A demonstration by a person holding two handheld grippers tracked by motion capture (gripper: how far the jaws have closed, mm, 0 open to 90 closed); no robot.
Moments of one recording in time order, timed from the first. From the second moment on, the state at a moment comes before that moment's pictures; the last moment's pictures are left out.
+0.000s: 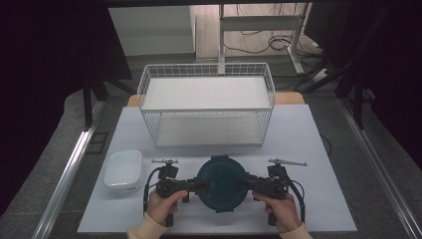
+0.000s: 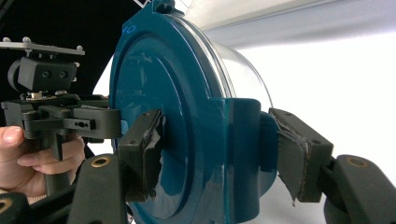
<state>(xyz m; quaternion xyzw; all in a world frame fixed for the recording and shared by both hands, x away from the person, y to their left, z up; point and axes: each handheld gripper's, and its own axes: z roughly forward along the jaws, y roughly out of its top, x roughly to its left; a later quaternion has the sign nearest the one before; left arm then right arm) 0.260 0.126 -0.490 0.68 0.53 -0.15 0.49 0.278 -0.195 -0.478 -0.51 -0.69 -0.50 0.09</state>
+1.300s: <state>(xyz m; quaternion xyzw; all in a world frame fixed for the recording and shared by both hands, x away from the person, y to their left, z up) 0.250 0.134 -0.448 0.68 0.49 -0.11 0.53 0.267 -0.189 -0.433 -0.45 -0.71 -0.53 0.03</state>
